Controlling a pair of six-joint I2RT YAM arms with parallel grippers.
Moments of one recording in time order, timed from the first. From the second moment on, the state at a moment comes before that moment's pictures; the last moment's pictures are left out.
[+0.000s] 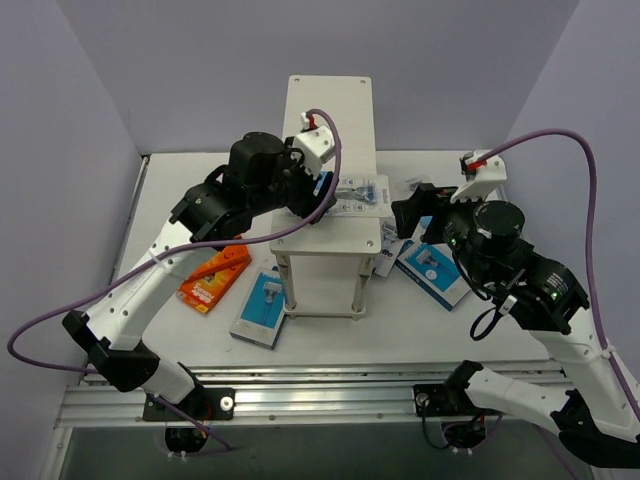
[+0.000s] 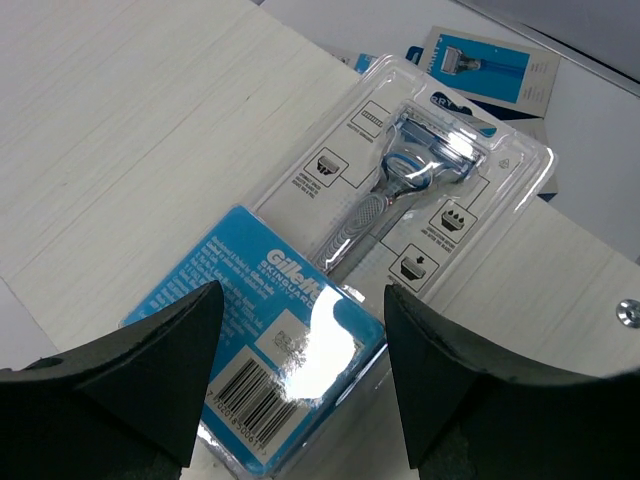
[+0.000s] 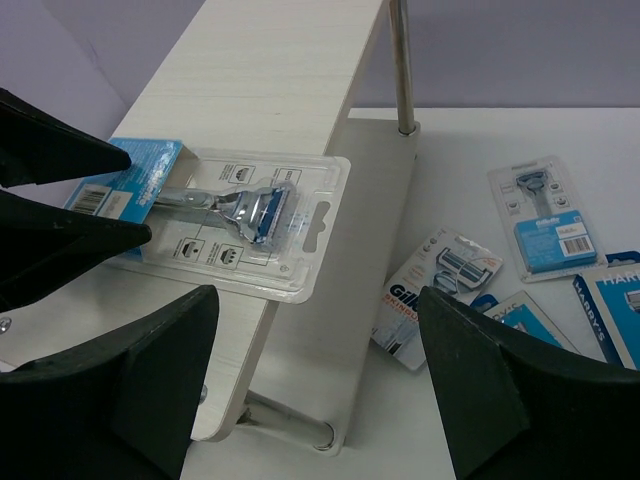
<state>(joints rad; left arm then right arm) -0.78 1.51 1.87 -0.72 0.06 0.08 0.74 0.95 1.42 -0.67 0.41 0.34</state>
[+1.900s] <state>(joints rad) -0.57 2.08 2.48 -0.66 0.03 0.12 0.54 0.98 1.32 -0.61 0.34 0.31</state>
